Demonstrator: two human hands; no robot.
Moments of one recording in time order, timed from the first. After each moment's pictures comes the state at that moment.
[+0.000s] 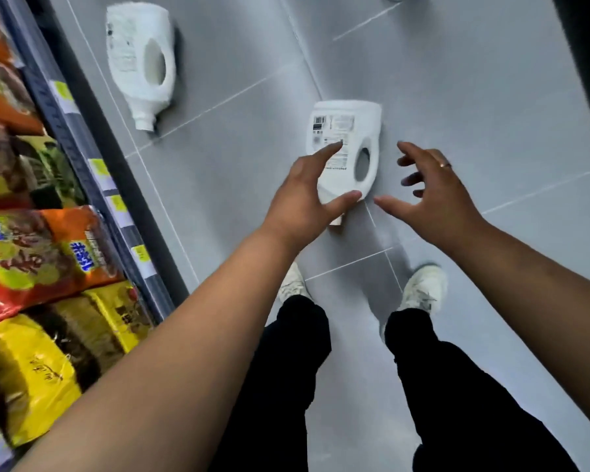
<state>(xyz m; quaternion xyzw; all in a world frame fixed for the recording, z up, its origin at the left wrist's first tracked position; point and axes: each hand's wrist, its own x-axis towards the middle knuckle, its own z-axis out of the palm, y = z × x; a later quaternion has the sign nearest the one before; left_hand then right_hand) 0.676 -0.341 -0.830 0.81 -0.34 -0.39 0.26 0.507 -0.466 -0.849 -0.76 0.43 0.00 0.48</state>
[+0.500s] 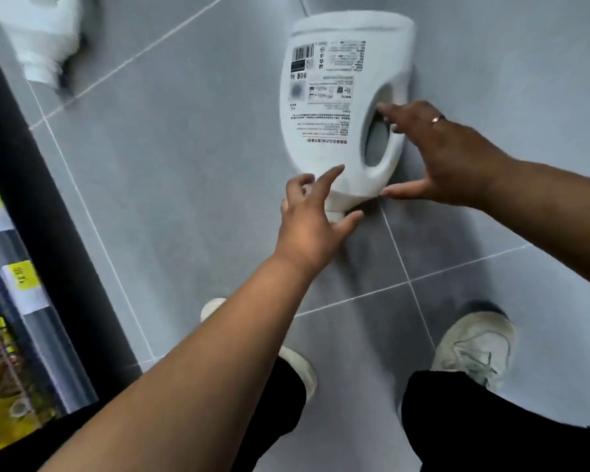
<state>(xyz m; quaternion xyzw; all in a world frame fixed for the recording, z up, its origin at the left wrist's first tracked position) 0.626 -0.333 -1.116 0.87 -0.27 -0.36 0.21 0.516 -0.534 -1.128 -0.92 0.15 0.04 0.35</state>
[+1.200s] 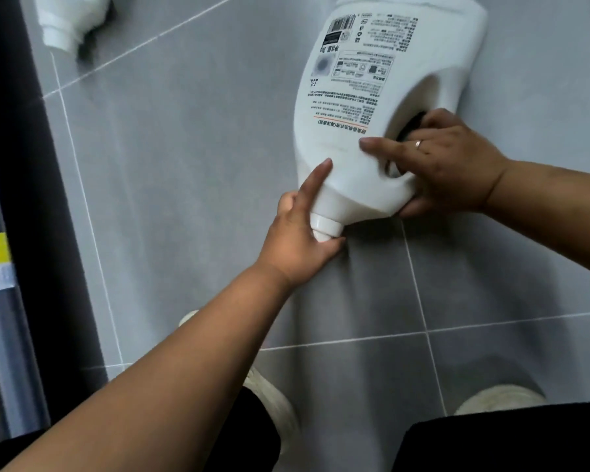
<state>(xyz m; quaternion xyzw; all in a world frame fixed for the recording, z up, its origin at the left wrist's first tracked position) 0.650 -0.308 -1.163 0.86 -0.26 -0.33 0.28 0.567 -0.548 -1.211 -0.97 -0.10 -0.09 0.20</state>
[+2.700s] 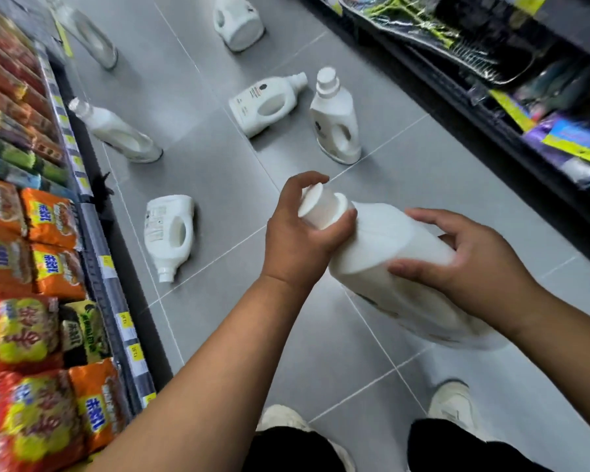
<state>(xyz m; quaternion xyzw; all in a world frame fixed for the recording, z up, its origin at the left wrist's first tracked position) 0.665 -0.471 -0.710 0.74 -0.35 -0.27 0.51 0.477 -0.542 -0.704 -0.69 0.46 -0.15 0.54</state>
